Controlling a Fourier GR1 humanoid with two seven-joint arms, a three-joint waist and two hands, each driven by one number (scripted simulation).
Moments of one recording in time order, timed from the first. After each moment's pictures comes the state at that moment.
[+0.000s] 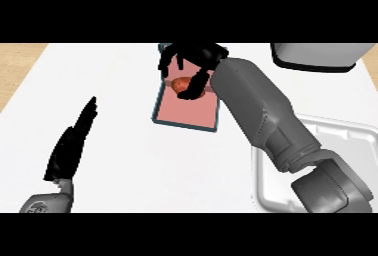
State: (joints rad) left arm -0.08 0.16 0.01 -1.53 -0.22 0.02 0.10; right arm -1.39 0.00 0.06 -0.16 0.69 0.17 -0.56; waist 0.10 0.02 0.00
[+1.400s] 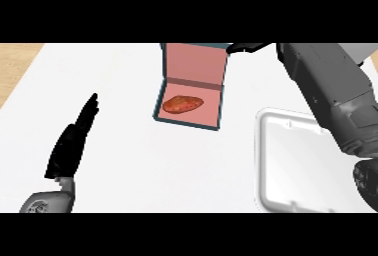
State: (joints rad) left arm -0.09 0.15 0.01 -1.55 -0.22 0.02 0.10; right arm -1.37 -0.28 -0.38 -0.12 0.19 0.28 -0.47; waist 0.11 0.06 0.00
